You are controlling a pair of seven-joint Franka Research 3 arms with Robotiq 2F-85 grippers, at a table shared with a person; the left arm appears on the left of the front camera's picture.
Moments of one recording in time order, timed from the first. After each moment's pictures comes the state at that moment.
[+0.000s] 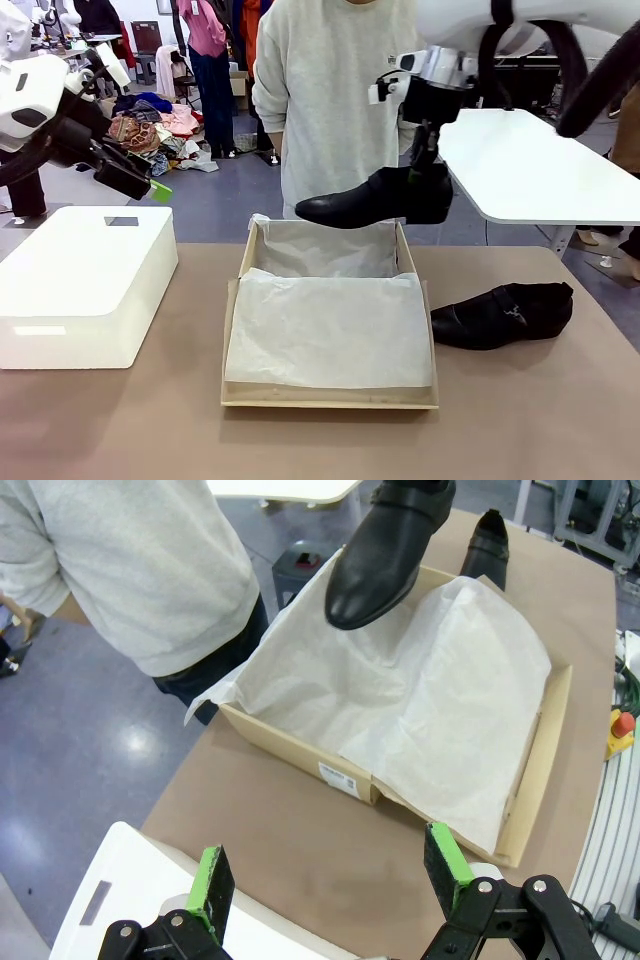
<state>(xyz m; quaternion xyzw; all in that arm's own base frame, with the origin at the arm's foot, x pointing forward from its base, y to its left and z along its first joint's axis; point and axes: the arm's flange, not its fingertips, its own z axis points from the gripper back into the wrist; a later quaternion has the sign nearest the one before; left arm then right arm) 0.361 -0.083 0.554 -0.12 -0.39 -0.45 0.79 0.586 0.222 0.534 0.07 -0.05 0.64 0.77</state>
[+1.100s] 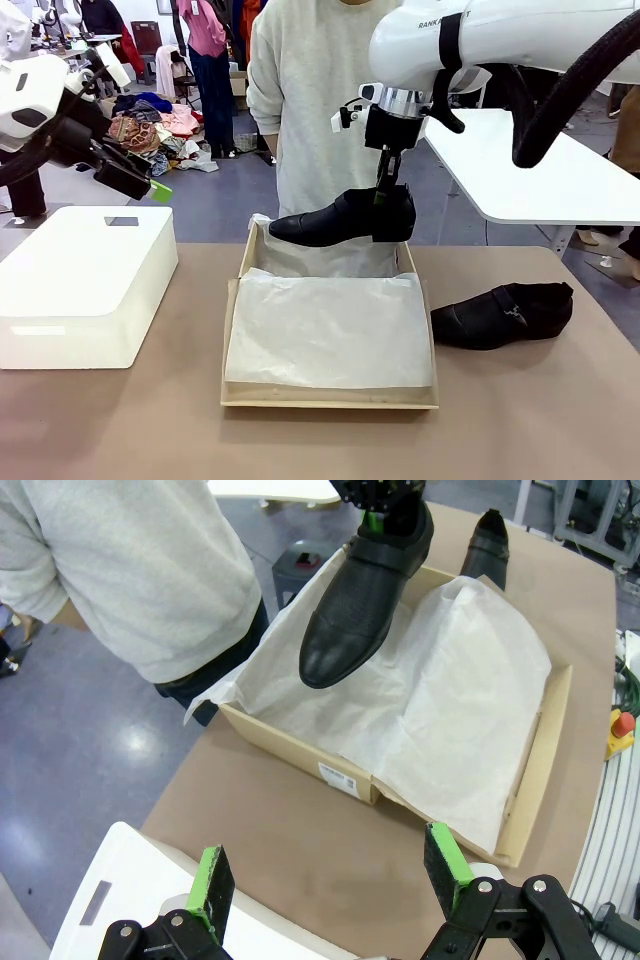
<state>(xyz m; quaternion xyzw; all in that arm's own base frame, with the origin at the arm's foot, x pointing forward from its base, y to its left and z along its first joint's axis) 0.361 -0.083 0.554 -0.12 -0.39 -0.45 0.79 0.597 0.262 0.491 0.06 -0.04 0.63 0.77</state>
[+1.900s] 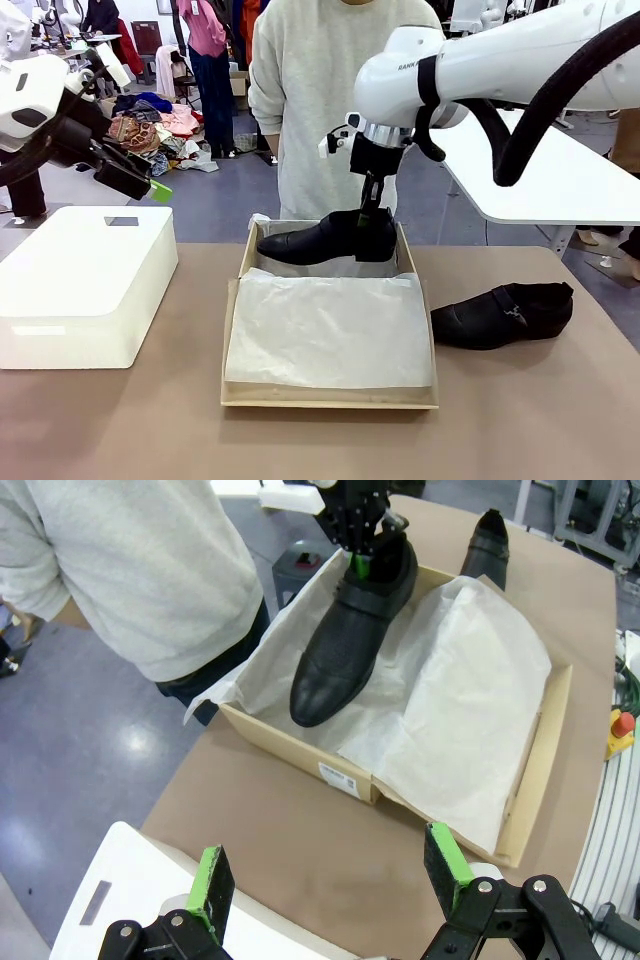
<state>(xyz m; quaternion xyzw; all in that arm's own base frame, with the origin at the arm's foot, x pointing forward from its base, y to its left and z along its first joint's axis) 0.361 -0.083 0.554 -0.12 -0.39 -0.45 0.79 0.605 0.285 0.433 0.08 -0.05 0.64 0.76</state>
